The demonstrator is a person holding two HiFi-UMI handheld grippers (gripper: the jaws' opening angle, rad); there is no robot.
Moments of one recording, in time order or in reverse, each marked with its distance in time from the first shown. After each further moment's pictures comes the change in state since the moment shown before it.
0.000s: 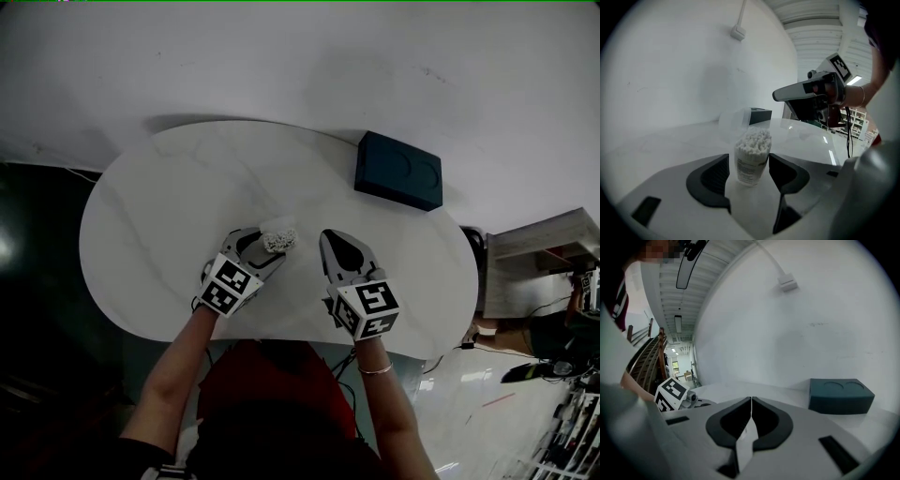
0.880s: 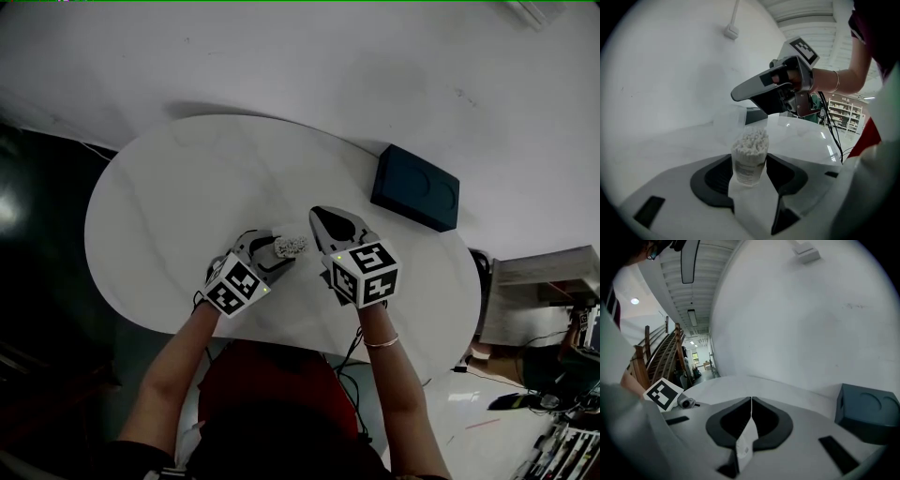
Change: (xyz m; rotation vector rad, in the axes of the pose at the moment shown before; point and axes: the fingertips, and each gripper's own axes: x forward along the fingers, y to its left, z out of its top) left arm 0.006 -0.005 0.001 0.059 0.002 -0.022; right arm 0.074 0.014 0.016 -0.093 0.137 0.228
